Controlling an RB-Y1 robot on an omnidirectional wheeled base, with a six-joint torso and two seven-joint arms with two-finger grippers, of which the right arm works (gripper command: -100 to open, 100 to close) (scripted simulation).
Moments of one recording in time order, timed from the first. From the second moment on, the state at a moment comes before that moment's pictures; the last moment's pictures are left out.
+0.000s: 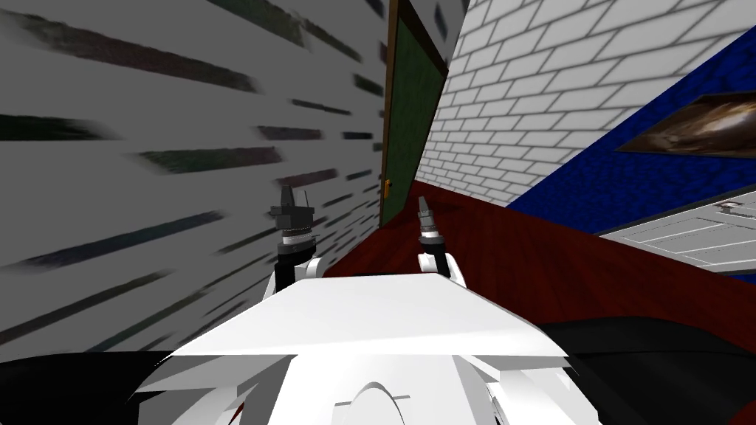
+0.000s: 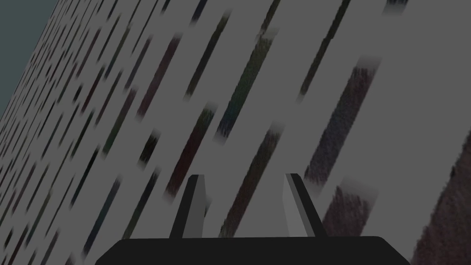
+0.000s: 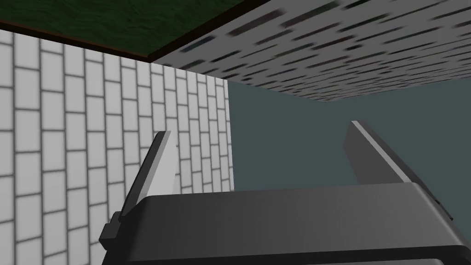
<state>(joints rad) 0.38 -0.09 0.04 -2.12 0.20 -0.45 0.28</state>
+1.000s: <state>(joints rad) 0.26 -0.10 0.02 -1.89 0.31 -0.44 0.41</state>
